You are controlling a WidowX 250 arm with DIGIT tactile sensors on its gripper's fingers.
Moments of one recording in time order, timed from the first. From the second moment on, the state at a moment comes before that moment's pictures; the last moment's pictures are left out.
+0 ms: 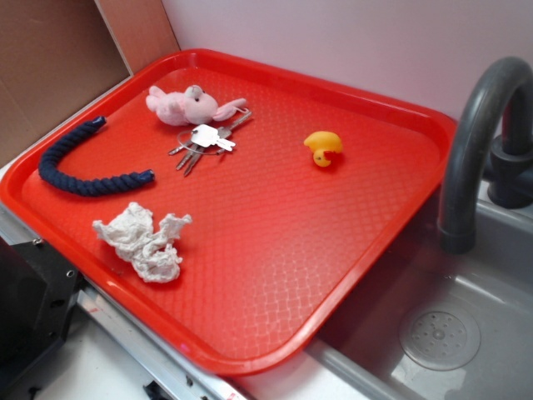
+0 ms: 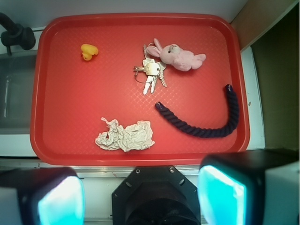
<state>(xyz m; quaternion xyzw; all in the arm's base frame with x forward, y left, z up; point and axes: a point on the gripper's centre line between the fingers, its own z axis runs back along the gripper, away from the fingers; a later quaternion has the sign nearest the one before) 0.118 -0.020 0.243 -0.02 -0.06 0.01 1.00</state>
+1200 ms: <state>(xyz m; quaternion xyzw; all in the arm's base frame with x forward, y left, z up) 0.207 -0.073 0.162 0.02 -0.15 0.16 0.98</state>
